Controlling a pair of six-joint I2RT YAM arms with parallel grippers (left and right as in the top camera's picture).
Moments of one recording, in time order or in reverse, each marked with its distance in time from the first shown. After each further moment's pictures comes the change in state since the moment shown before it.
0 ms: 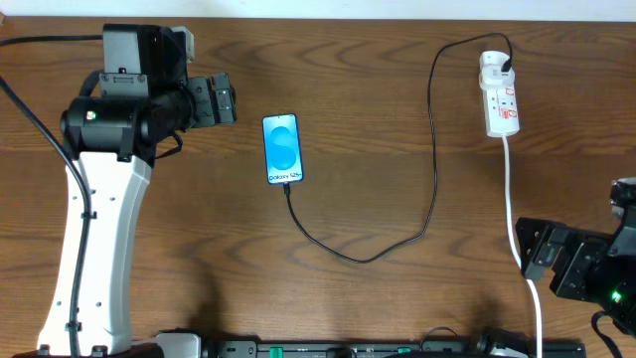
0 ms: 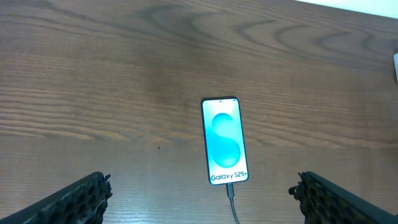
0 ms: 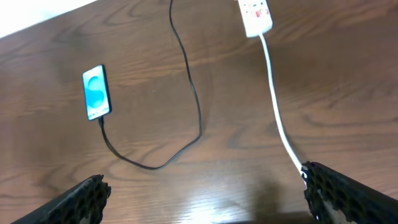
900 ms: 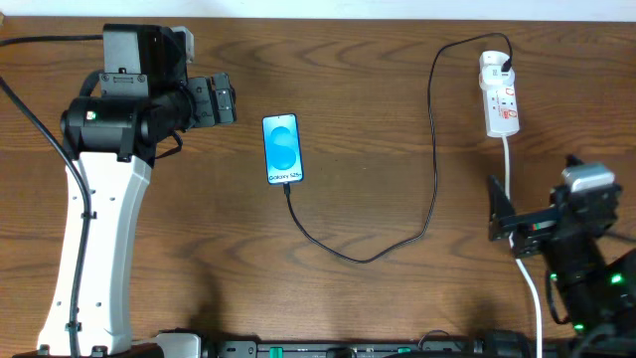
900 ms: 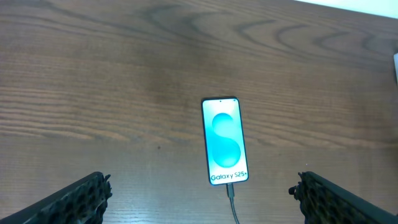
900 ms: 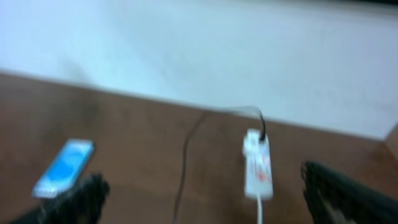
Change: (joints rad) left arm 0.000 0.000 0.000 0.000 0.000 0.000; right arm 0.256 -0.417 -0.801 1.066 0.067 -0.146
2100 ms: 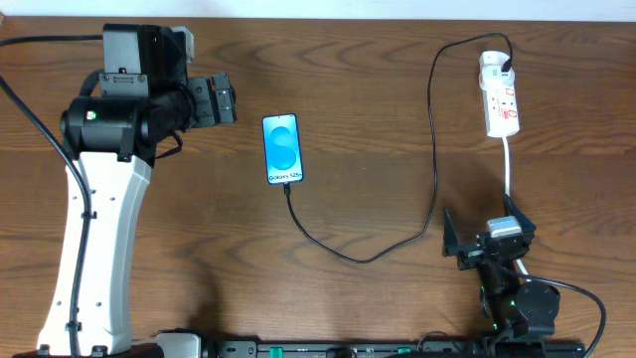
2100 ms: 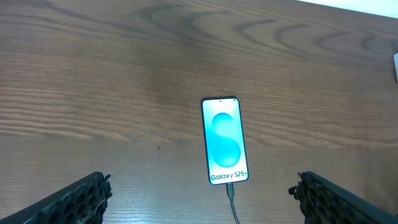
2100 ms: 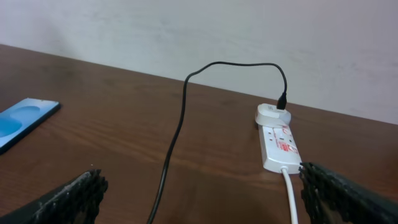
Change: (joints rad) left arm 0.000 0.000 0.000 0.000 0.000 0.000; right arm 0.068 -0.519 -0.945 0.560 0.073 0.000
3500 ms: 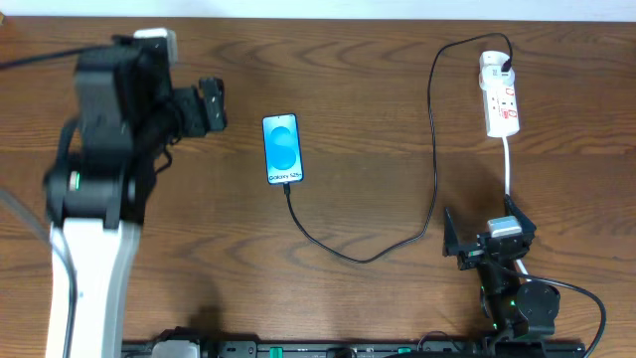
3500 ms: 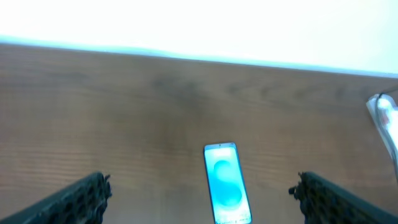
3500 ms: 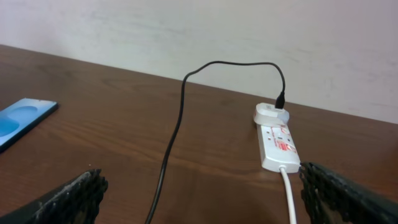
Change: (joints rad) left arm 0.000 -0.276 -0.212 0.272 -0.038 0.039; right arm 0.000 0.000 0.000 -0.001 0.007 0.000
